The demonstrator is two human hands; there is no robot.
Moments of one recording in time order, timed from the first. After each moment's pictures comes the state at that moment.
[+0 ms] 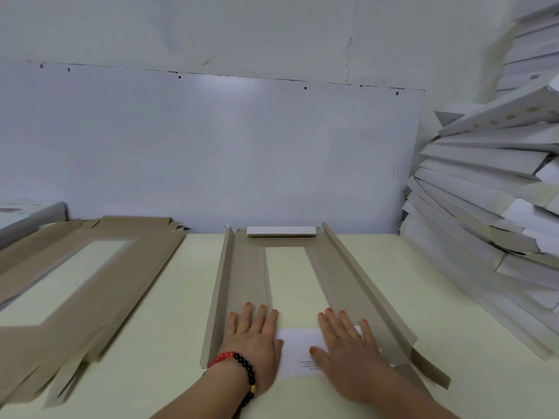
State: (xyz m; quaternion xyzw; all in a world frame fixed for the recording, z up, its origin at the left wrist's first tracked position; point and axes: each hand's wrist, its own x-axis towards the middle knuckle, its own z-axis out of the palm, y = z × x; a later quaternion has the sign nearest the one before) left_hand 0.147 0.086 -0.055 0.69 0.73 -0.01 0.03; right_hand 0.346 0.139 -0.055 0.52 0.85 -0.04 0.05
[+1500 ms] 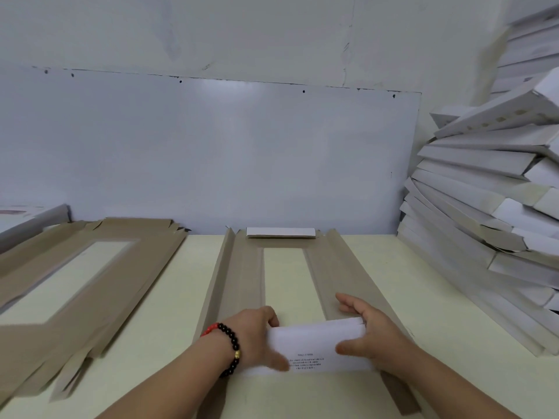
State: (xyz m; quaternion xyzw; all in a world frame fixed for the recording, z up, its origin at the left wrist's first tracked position) left_hand 0.137 0.078 0.005 0.67 0.70 0.08 0.23; right_hand 0.393 0.148 -0.017 0.46 0.75 -0.41 -0.26
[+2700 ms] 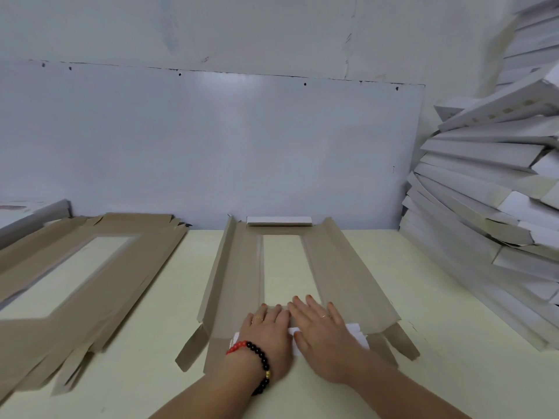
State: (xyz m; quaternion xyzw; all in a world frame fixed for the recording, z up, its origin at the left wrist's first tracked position) left_hand 0.168 0.087 -0.042 0.70 0.71 0.02 0.07; right_hand 0.316 0.130 -0.041 0.41 0.91 -0.01 -0.02
